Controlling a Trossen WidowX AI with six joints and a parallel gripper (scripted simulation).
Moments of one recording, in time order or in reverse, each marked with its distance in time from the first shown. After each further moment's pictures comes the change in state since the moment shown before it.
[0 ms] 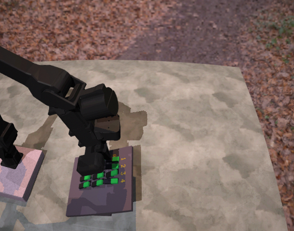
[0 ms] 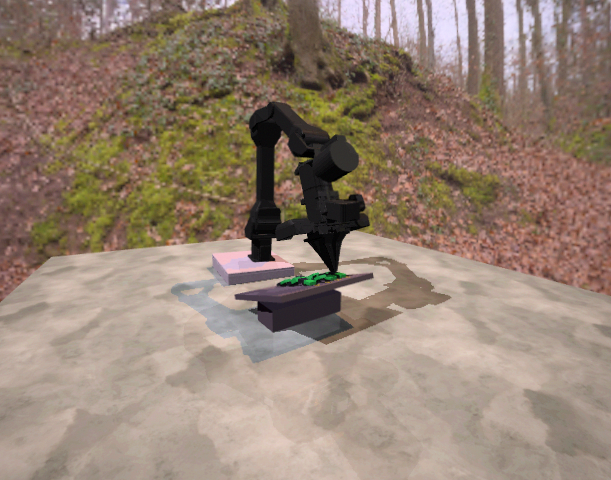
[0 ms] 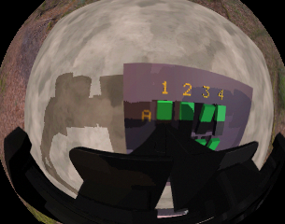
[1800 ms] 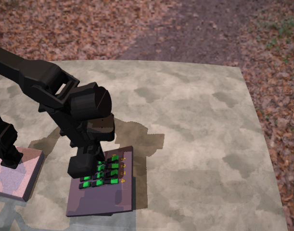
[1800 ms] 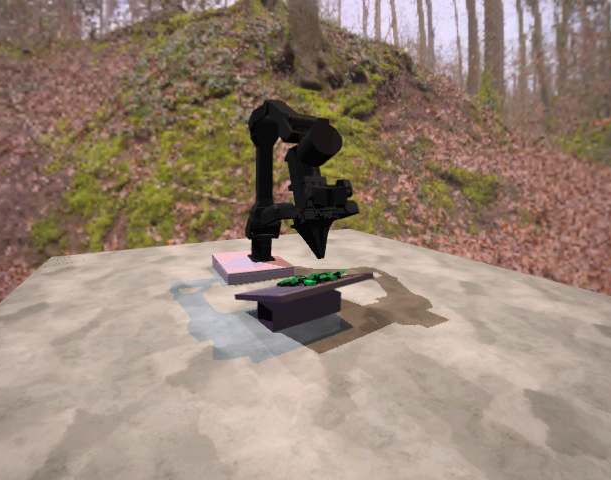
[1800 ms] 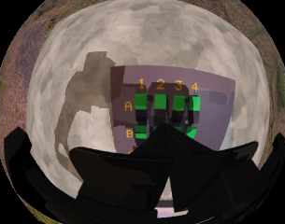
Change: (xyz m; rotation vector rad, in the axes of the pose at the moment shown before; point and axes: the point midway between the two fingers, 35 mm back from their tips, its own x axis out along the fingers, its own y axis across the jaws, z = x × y) arm -0.029 -0.024 0.000 0.009 0.007 -0.009
